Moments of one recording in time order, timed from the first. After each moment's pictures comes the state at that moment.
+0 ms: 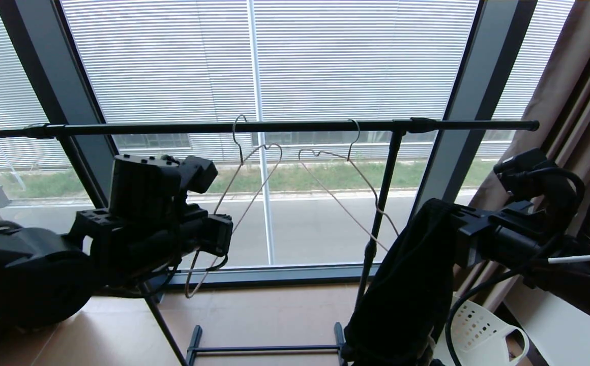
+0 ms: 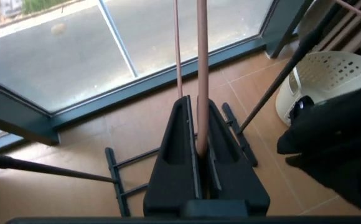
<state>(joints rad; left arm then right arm) -0.49 1.70 -0.81 -0.44 0.13 0.05 0.50 1.46 -0.53 -0.74 -0.15 -0.05</state>
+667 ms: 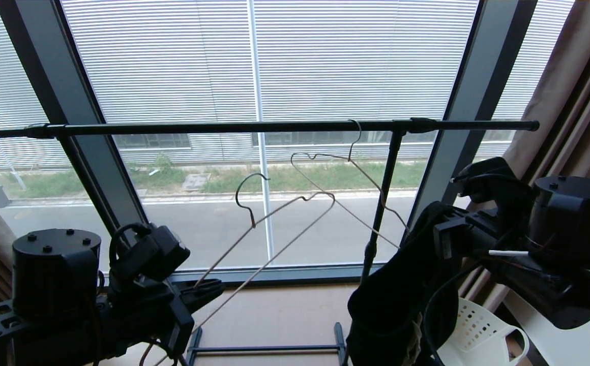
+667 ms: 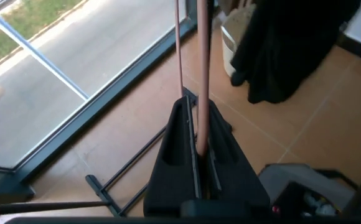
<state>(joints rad) -0.46 1.49 -0.36 -0.66 -0.26 0.27 0.56 1.59 -0.58 -0.75 -0.52 -0.09</state>
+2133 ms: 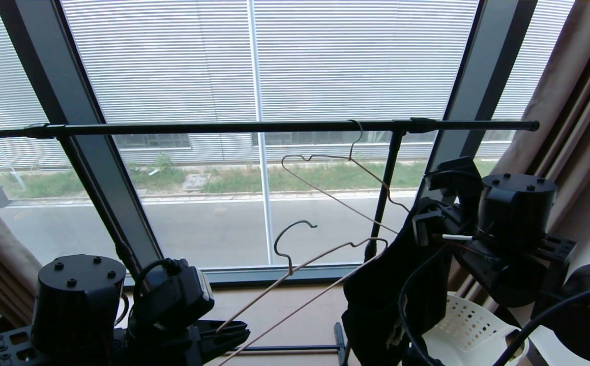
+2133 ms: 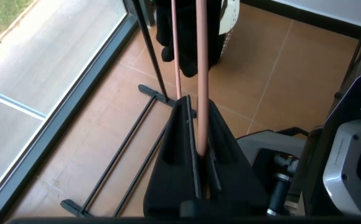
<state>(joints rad) -0.60 1.51 -0.32 -0.66 -0.36 0.32 0.54 1.74 -0.66 -0.82 -0.63 -0.09</state>
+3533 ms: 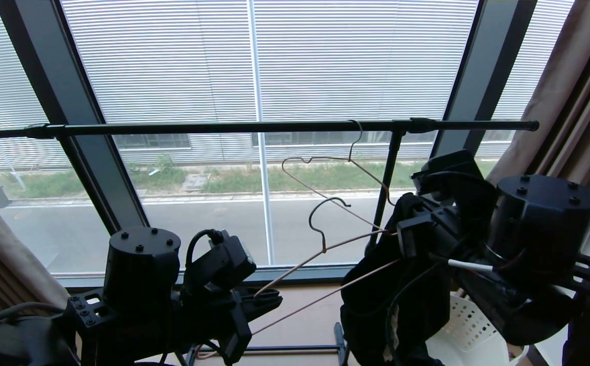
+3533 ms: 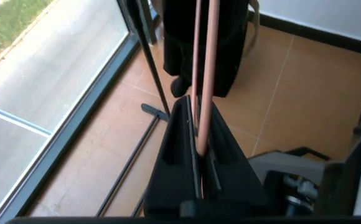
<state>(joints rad) -0.62 1.70 -0.47 -0.79 -0.36 0.29 0.80 1.65 -0.67 -0.80 -0.76 -0.14</state>
